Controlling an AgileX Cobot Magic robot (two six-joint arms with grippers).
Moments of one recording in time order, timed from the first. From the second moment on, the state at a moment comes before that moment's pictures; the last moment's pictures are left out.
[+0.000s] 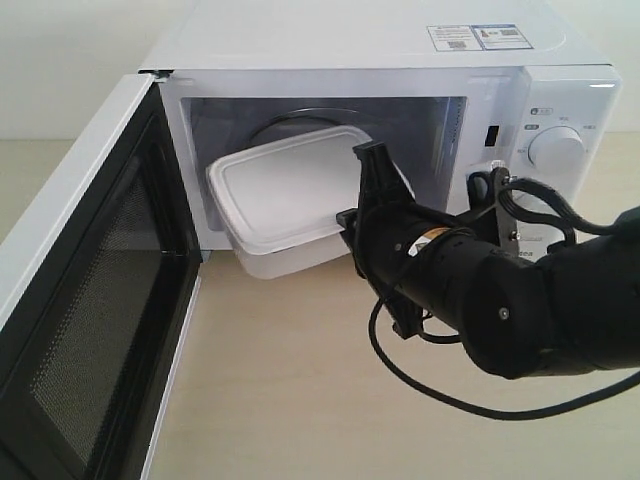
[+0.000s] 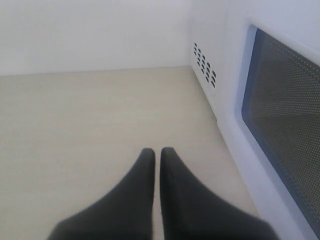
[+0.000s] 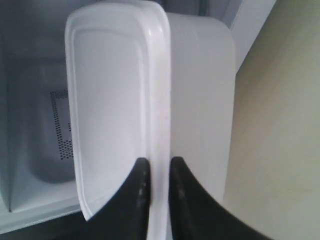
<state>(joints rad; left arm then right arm) -0.05 0.00 0.00 -0.08 0.31 0.11 0.81 1.69 -0.69 0.63 -0.56 1.12</state>
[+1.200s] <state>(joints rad) -0.05 0.00 0.00 -0.08 0.31 0.11 0.76 1.83 -0.91 0.70 -0.55 1.00</state>
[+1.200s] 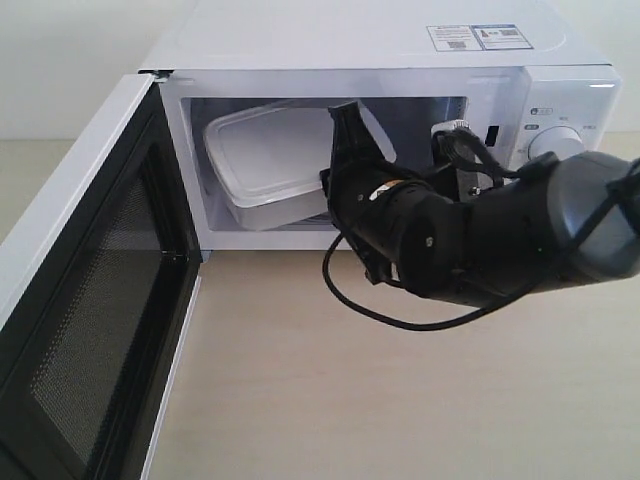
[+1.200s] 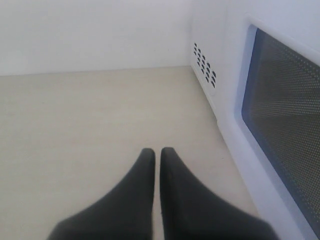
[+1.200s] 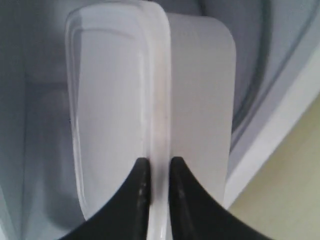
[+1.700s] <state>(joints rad) -0.05 0.00 0.00 -0.08 0.31 0.11 0.75 1.97 -1.00 0.82 -0.70 1.00</state>
